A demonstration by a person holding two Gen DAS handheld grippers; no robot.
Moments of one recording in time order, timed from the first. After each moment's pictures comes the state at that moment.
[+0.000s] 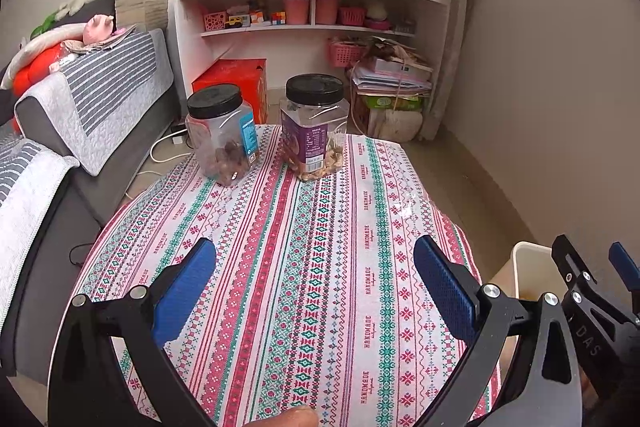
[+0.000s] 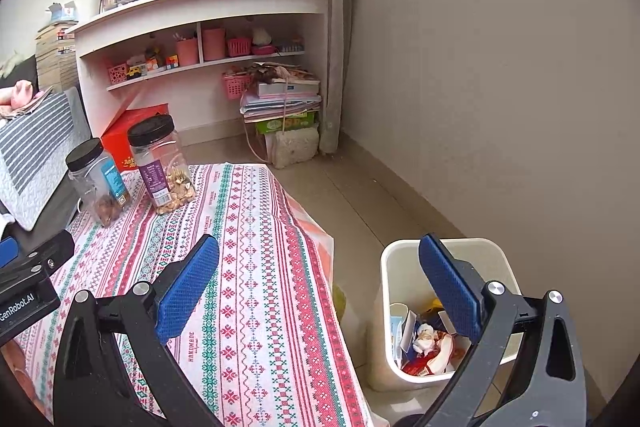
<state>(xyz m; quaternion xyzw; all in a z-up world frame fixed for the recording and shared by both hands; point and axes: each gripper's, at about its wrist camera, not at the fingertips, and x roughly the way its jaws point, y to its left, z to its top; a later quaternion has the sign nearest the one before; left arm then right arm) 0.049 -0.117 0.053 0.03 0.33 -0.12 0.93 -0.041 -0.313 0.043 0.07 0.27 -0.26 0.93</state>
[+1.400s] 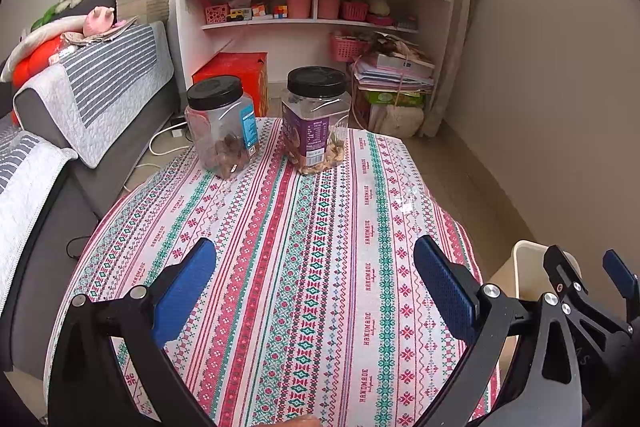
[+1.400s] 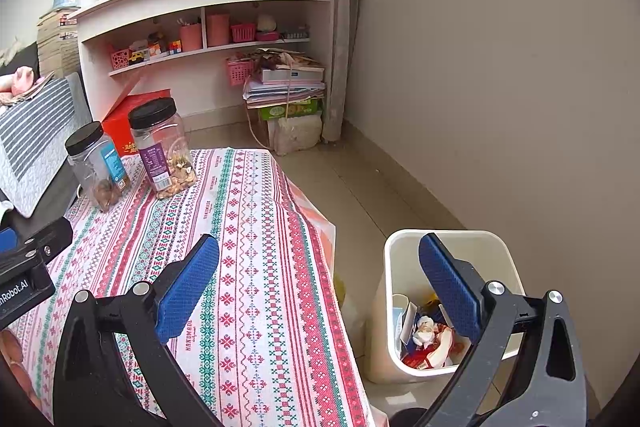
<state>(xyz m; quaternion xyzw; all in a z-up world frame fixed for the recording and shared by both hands) 0.050 -0.122 0.047 0.02 0.34 -0.11 0.93 -0.037 -0.316 0.034 0.06 0.29 -0.25 0.92</state>
